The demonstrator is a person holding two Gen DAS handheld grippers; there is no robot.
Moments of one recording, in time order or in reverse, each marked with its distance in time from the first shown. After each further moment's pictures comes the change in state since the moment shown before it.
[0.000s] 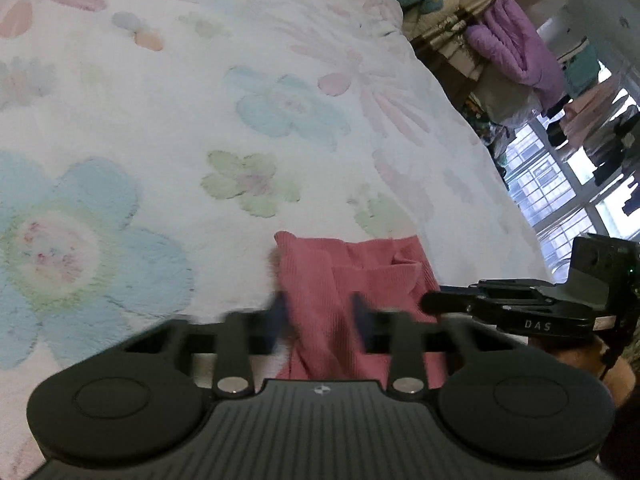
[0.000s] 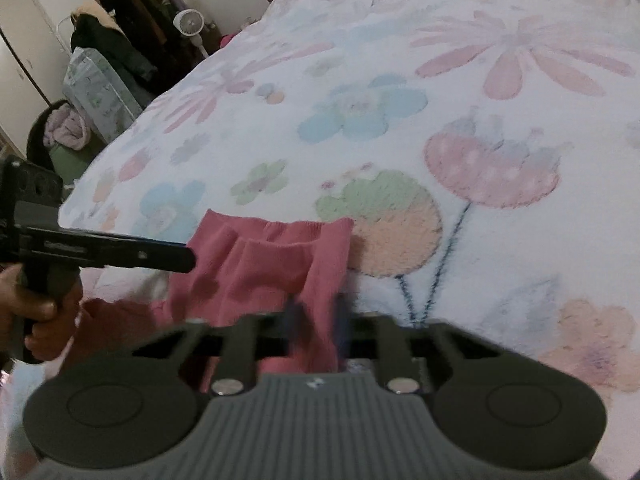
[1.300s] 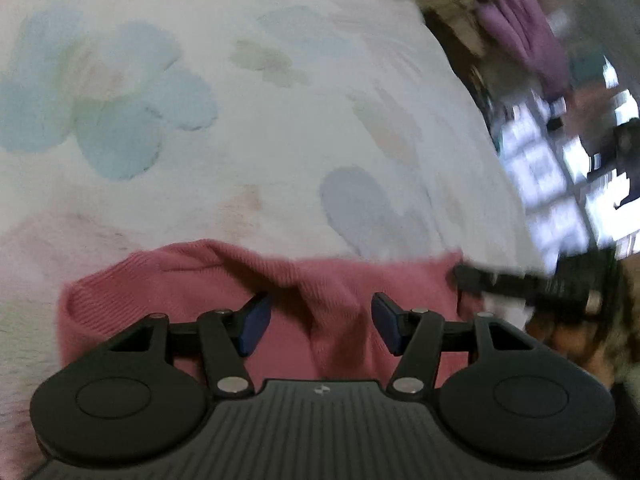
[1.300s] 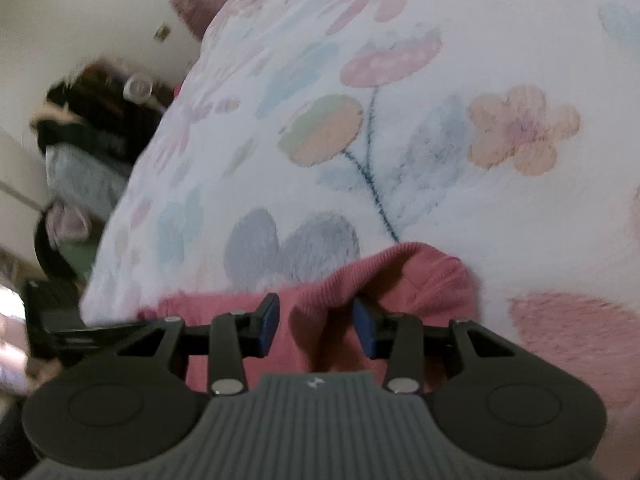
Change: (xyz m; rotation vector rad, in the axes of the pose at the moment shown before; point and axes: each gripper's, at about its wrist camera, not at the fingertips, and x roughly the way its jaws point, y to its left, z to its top) left arm -0.018 0.006 -0.059 -0.137 0.102 -0.049; right arm -0.053 -0.012 -0.083 0.404 -0.034 0.052
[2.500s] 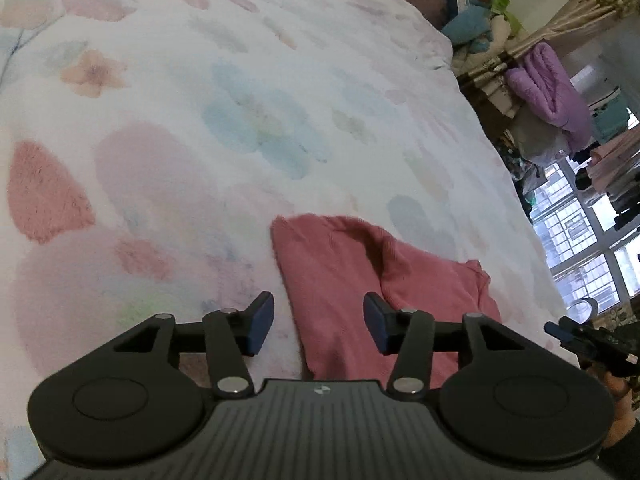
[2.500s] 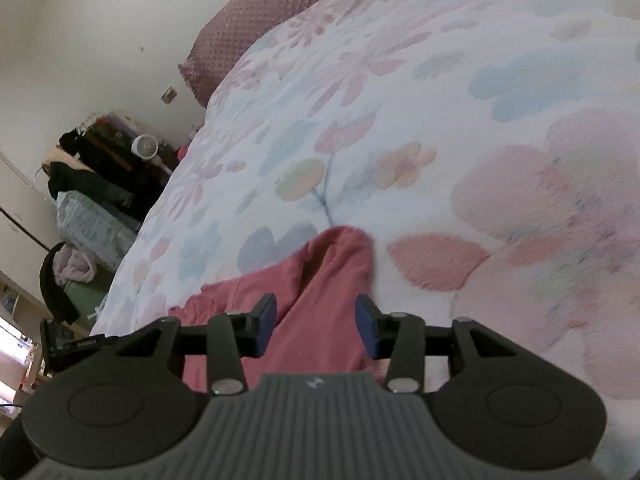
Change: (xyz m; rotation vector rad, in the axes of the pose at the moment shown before) left arm -0.124 0.025 -0.057 -0.002 -0.186 0.144; right arm -0.175 -0.016 -0.079 -0.029 -0.219 -0.026
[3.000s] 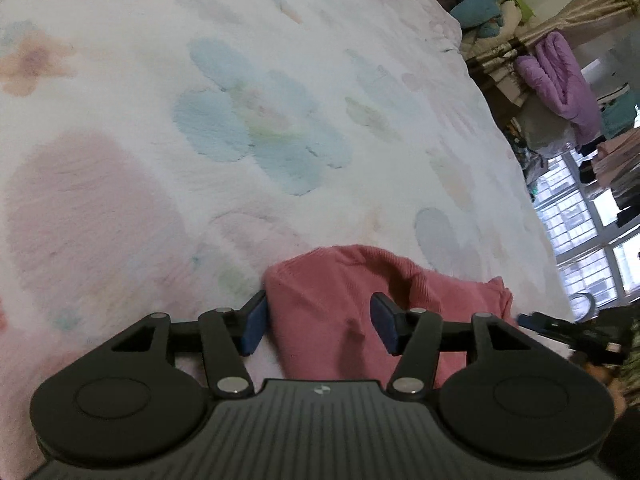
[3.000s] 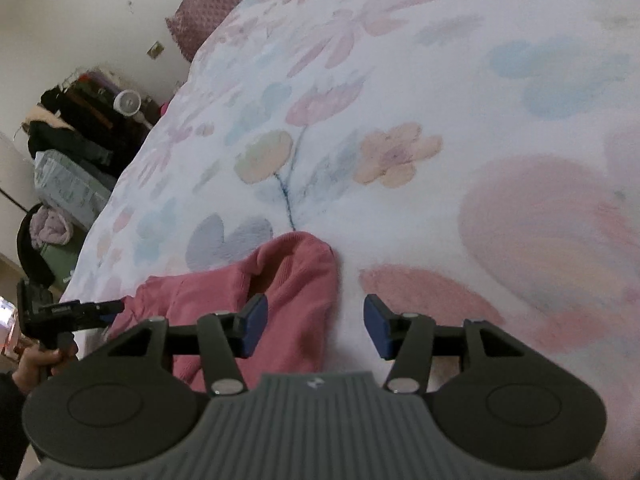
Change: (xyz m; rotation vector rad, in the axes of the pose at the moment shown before) left arm 0.065 0.023 0.033 -0.030 0.092 -0.031; right arm 0.101 -0.024 0.037 -0.062 0.147 -0.043
